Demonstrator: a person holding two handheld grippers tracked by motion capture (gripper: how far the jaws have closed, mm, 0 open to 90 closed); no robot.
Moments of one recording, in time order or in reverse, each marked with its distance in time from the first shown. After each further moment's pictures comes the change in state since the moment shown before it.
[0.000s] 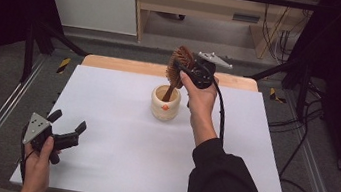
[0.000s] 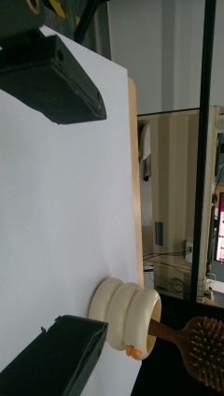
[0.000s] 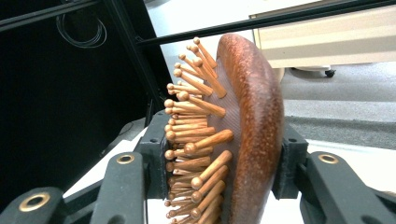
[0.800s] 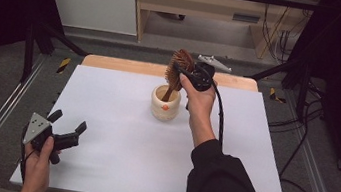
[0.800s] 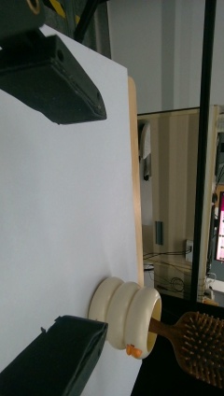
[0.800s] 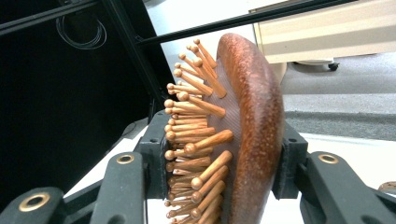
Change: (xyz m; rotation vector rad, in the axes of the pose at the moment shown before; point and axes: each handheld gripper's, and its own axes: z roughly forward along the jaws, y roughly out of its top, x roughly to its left) left arm 0.000 0.000 0.000 -0.002 0.002 -0.002; right arm -0.005 -0.011 0.005 0.003 0.005 0.031
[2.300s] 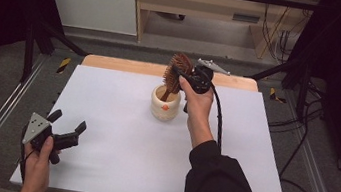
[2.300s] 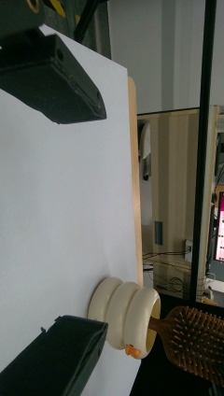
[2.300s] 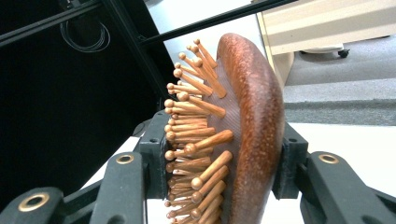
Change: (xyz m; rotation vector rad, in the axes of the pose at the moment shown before) left arm 0.000 0.000 0.000 0.001 -0.005 0.000; right arm -0.007 -0.013 0.007 0.011 0.023 0.066
